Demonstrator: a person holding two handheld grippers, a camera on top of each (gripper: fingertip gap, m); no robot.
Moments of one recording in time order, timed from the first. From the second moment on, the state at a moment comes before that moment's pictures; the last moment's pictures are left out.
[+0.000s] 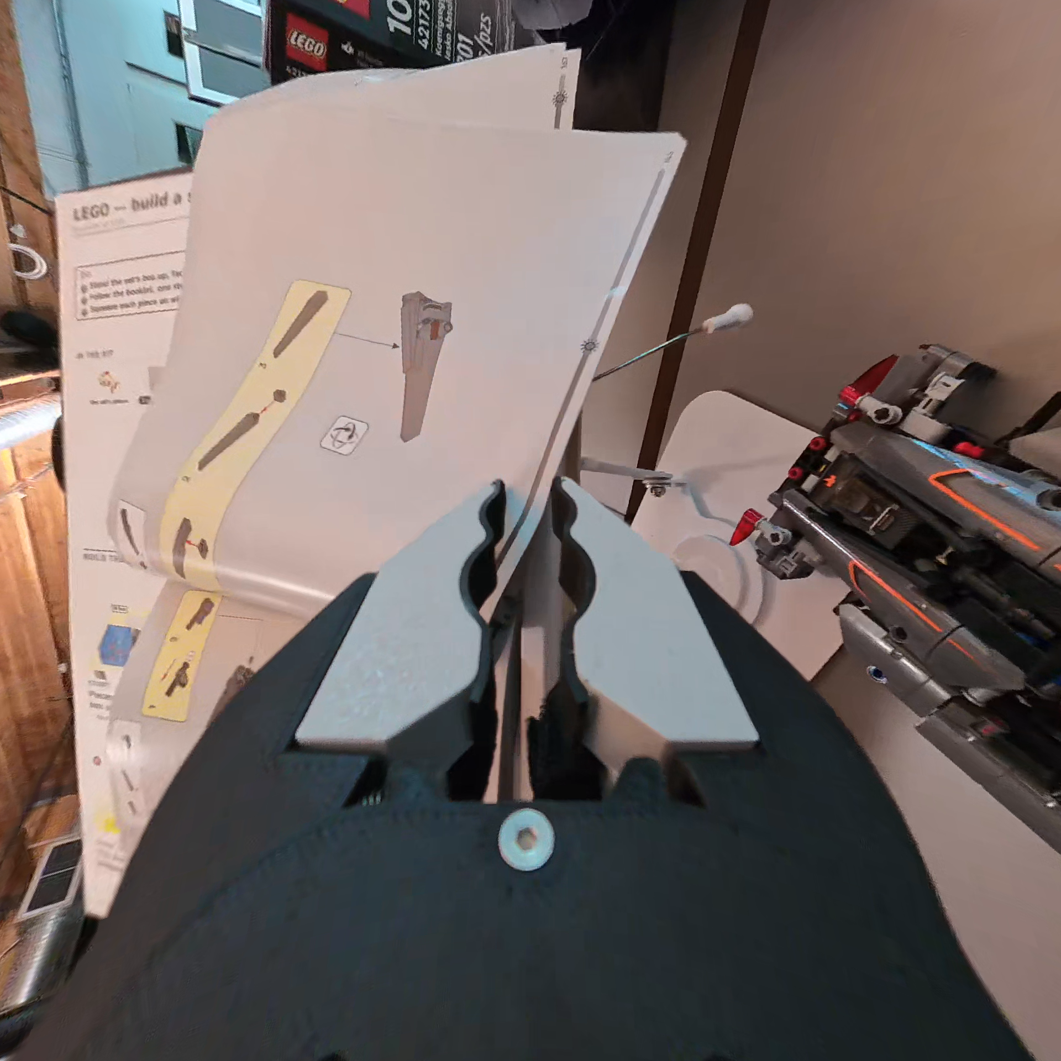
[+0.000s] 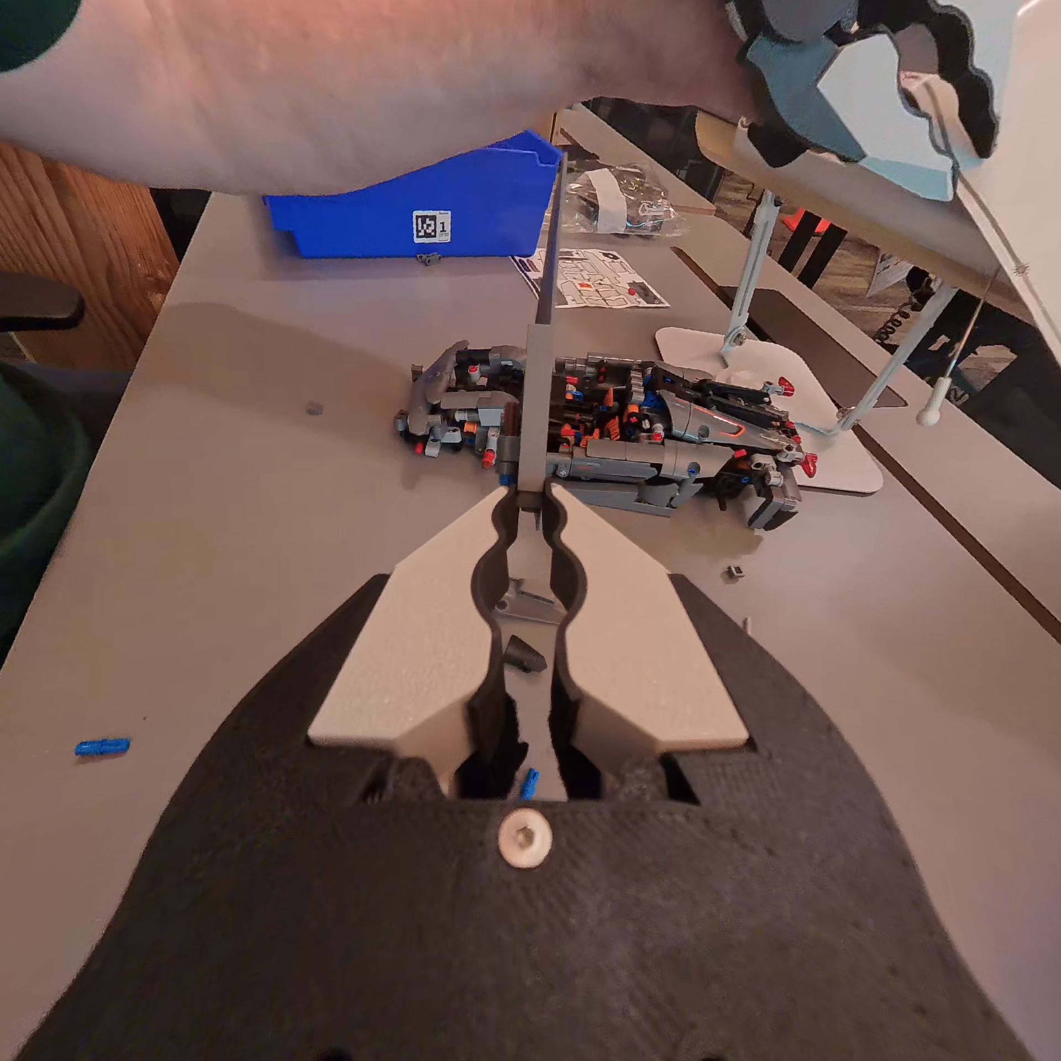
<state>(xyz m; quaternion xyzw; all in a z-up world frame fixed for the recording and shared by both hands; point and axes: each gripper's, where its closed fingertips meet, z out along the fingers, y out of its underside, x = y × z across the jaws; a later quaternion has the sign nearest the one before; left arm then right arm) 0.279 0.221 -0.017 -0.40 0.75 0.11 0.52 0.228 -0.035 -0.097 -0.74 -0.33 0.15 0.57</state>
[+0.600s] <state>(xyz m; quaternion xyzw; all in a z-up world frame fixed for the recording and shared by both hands) 0.266 0.223 -0.024 -0.46 0.75 -0.02 0.48 0.226 -0.033 -0.105 -0.74 -0.33 0.16 0.56</state>
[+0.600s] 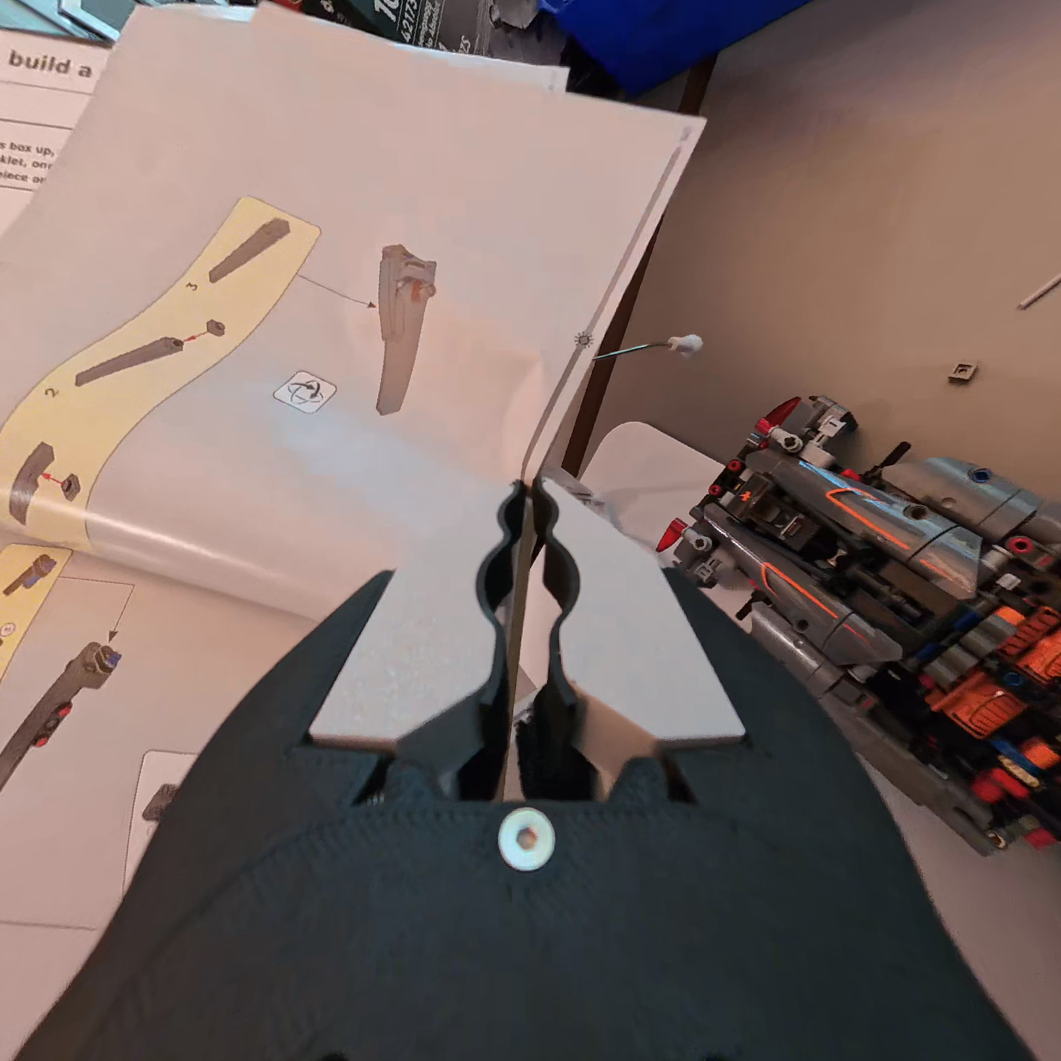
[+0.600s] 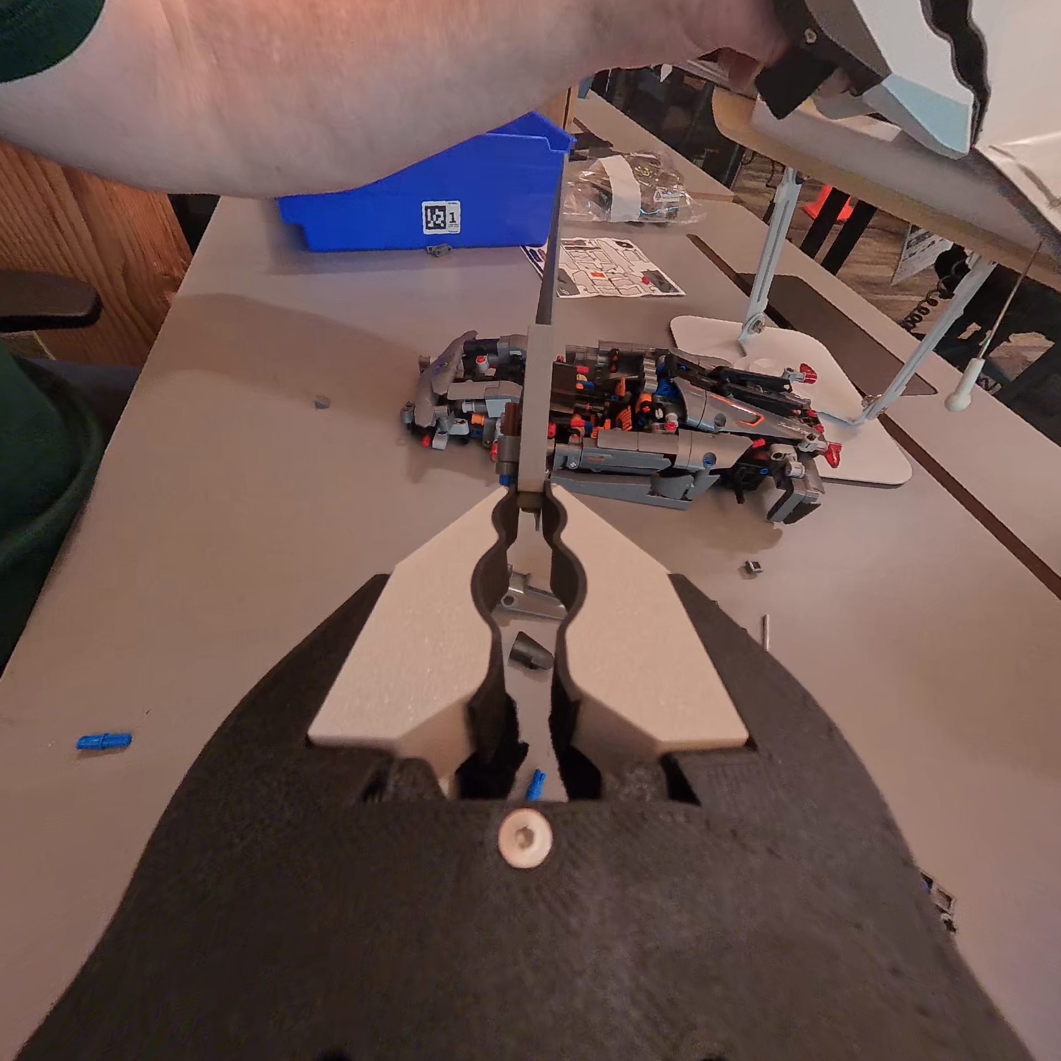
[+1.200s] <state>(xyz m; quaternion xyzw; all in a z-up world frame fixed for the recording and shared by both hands) 0.260 0.220 -0.024 -0.51 0.75 -0.10 0.41 0.226 -0.034 -0.108 -0.74 -0.33 0.17 0.56</state>
